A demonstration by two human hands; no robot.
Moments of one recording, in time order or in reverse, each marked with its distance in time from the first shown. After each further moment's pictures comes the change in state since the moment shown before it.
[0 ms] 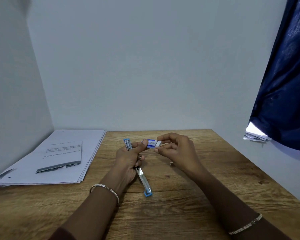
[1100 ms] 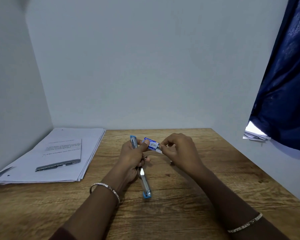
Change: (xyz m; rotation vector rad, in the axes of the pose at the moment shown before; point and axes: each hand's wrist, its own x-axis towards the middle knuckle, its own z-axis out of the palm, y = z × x) left_hand 0.003 -0.005 0.004 0.221 -0.057 0.075; right_hand 0.004 0.006 -0.003 -0.552 0.036 -0.192
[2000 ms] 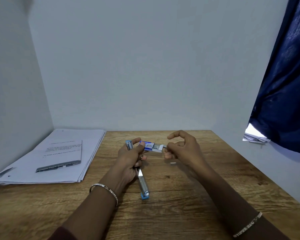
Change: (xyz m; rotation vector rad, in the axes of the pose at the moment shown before) left_hand 0.004 0.002 -0.007 -0.216 0.027 -0.118; right_hand 0.000 -0.001 -0.008 0.763 0.026 0.473
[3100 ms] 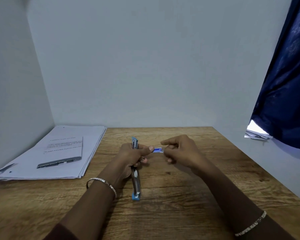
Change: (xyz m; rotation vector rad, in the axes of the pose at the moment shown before) left_hand -0.018 0.012 -0.001 0.432 -0.087 -0.037; right_hand -0.005 -0.002 -0.003 -0.337 -0.233 0.018
